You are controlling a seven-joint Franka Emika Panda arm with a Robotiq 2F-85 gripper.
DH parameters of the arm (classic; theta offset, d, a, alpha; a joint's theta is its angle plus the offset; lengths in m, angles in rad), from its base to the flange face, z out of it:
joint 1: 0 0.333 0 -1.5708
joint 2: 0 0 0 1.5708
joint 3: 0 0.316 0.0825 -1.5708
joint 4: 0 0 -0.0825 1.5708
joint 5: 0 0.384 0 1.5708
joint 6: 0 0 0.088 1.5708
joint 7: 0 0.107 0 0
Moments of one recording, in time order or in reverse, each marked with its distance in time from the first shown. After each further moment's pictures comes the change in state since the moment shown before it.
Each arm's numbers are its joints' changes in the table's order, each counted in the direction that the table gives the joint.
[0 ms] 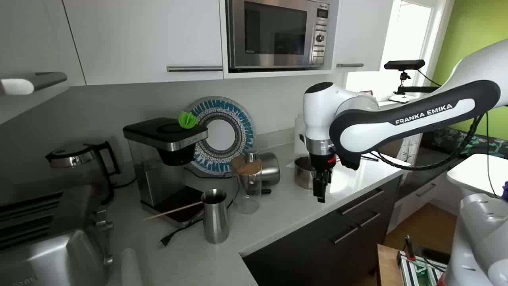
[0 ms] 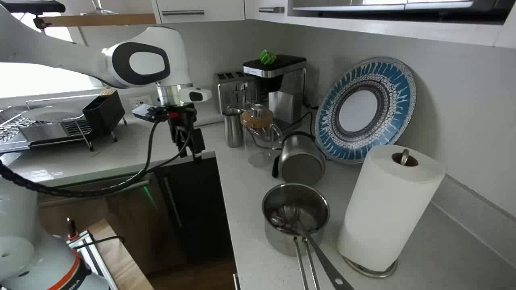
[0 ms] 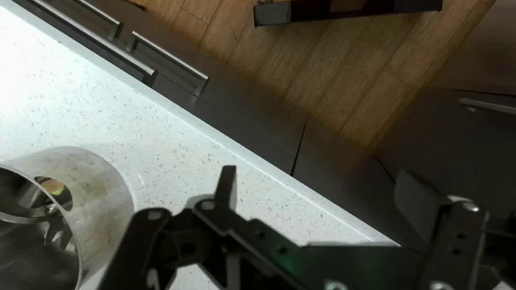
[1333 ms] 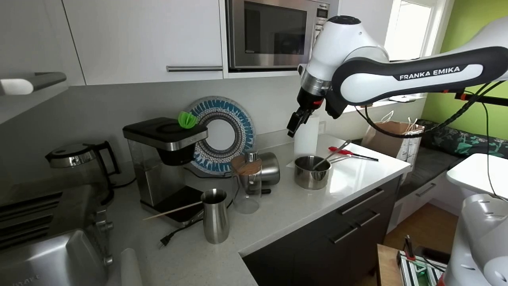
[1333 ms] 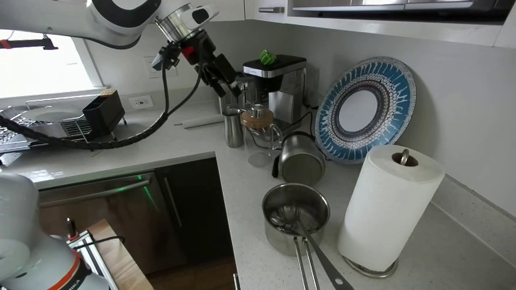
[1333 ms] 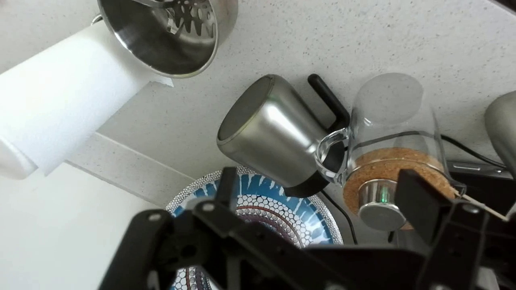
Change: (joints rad) arm -0.050 -0.011 -0.035 -0.269 -0.134 0.230 0.051
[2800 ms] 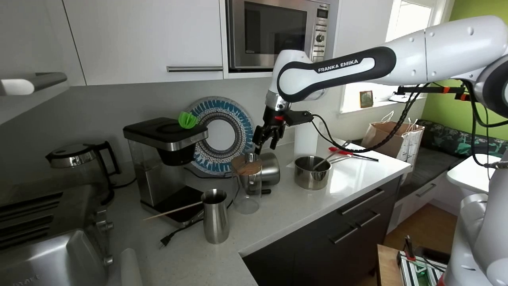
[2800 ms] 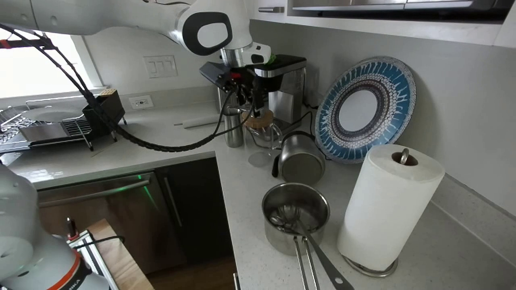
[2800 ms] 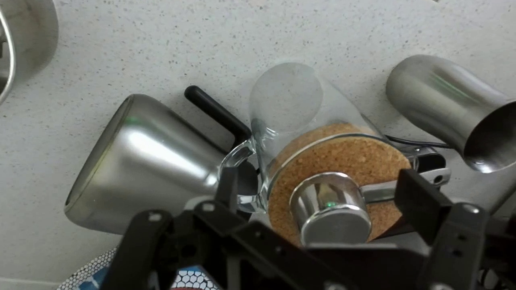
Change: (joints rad) arm 0.036 0.431 -0.093 -0.305 0.453 -0.059 -0.112
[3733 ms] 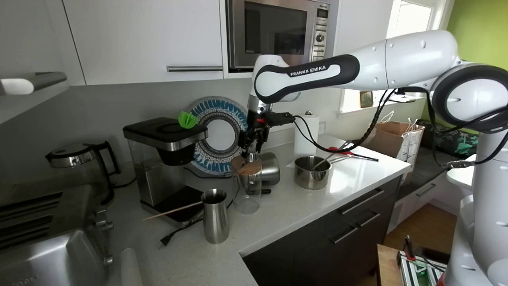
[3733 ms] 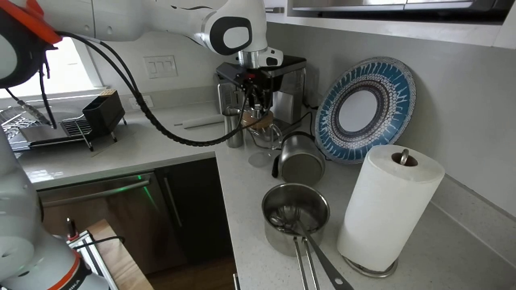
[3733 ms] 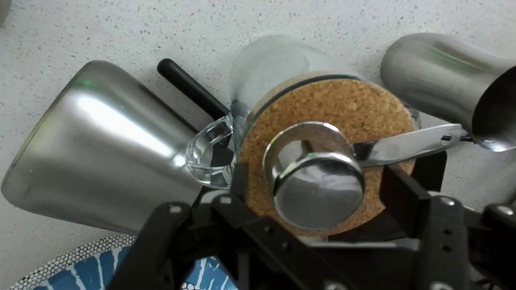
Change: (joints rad) arm 0.011 0.209 0.009 -0.241 0.018 -0.098 0.001
